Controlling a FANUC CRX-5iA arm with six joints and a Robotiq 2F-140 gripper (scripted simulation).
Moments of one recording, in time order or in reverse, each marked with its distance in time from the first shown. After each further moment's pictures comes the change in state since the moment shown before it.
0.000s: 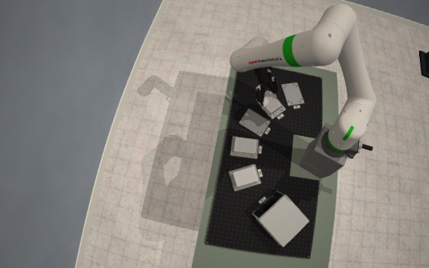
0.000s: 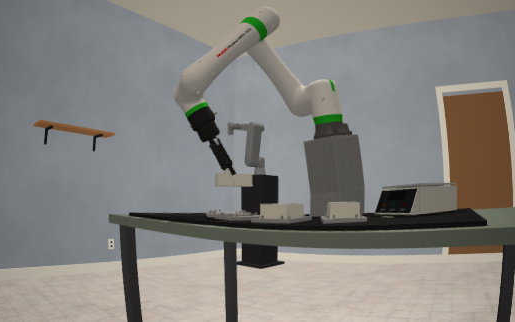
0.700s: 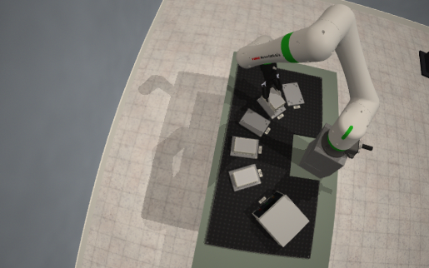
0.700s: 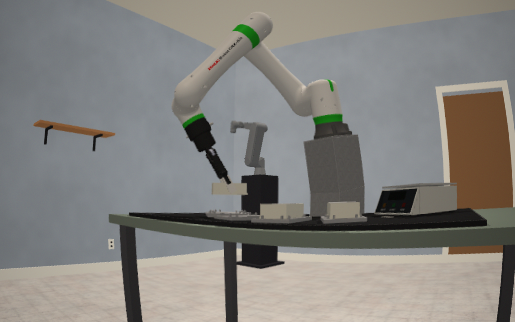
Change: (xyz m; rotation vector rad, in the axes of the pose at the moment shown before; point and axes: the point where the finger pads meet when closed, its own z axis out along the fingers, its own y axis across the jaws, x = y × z) arm 0.023 0.055 0.020 0.000 0.000 0.000
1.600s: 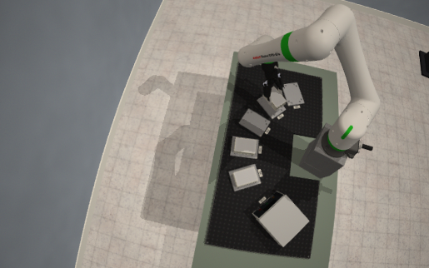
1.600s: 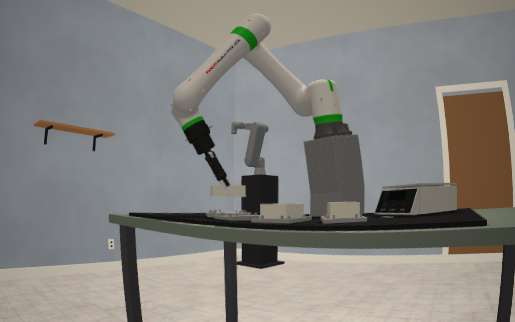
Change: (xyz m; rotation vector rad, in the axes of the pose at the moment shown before) arm 0.006 0.015 0.005 0.000 0.000 0.000
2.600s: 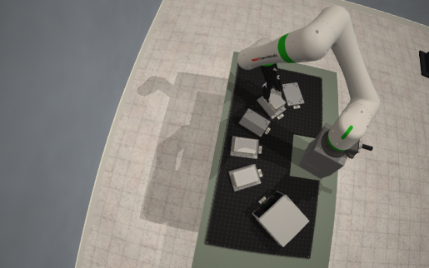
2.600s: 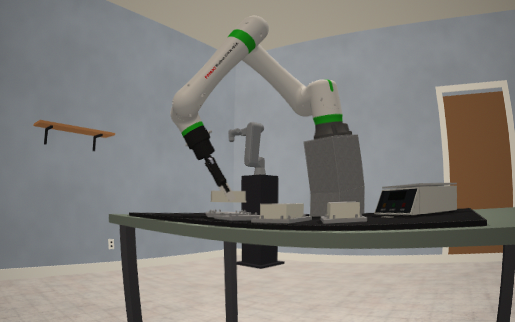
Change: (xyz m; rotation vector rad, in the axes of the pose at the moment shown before) arm 0.010 -0.001 0.018 0.000 0.000 0.000
